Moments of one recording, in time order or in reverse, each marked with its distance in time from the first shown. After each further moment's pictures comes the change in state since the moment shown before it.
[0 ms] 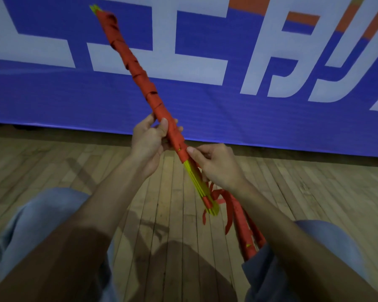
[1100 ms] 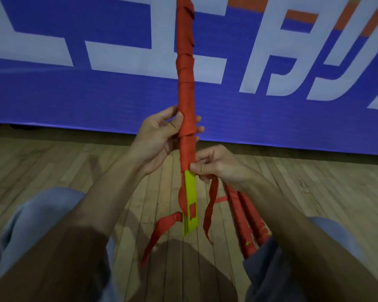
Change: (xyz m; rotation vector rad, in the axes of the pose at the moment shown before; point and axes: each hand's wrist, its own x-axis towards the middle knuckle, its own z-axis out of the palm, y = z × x) left_hand -0.017 0.015 0.003 -0.018 -0.349 0.006; right_hand 0.003 0.009 -0.012 0.446 -0.427 0.006
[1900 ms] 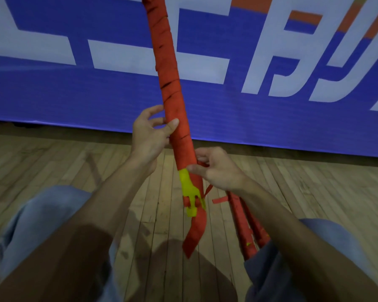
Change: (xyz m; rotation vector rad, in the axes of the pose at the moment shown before) left_hand 0.009 -0.010 -0.010 0.307 0.470 0.063; right_hand 0.005 0.002 0.017 -0.270 0.176 -0.013
